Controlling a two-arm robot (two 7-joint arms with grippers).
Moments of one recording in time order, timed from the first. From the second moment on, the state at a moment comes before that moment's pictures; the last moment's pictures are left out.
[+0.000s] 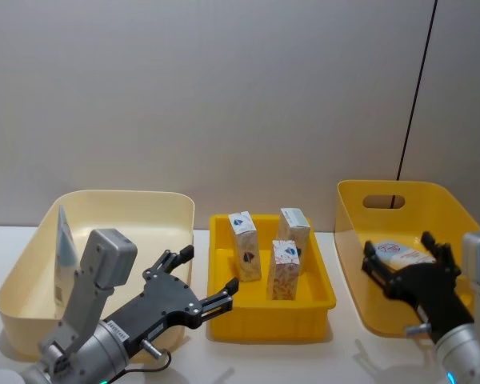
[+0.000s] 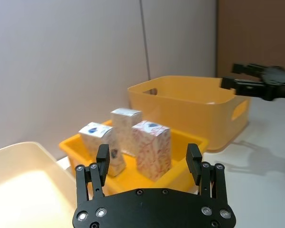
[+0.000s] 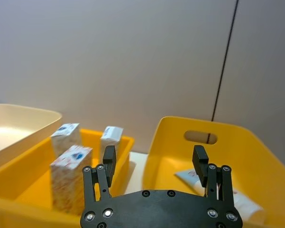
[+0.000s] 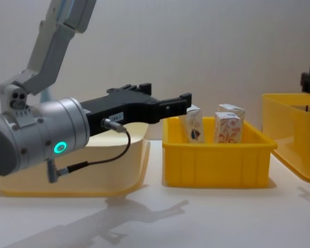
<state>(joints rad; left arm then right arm) -0.40 0.32 0.48 -1.44 -0.40 -0.07 -0.39 0.15 0.28 -0.15 -1.64 0.17 0.04 0.01</state>
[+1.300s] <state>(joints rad) -0.24 0.38 0.45 -1.63 -0.20 0.01 -0.01 -0.01 0.34 -0.23 -1.77 0.29 0.03 0.07</state>
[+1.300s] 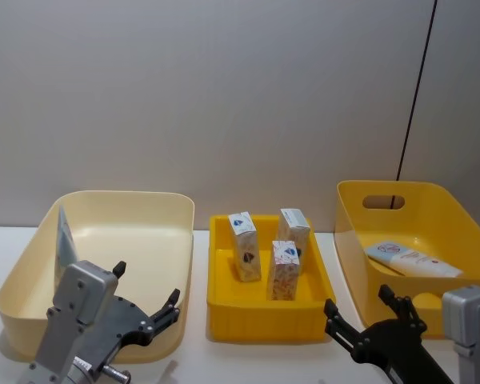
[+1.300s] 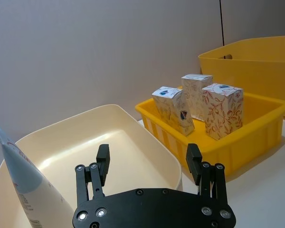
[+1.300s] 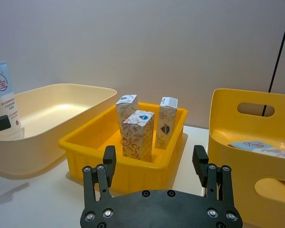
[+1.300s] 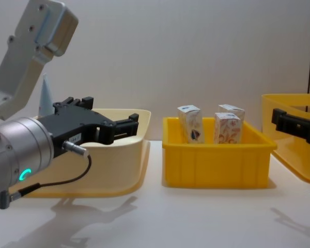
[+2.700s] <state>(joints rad) -0.24 0.38 0.45 -1.63 -0.20 0.01 -0.01 0.30 0.19 -0.30 -1.49 0.22 0.19 0.05</state>
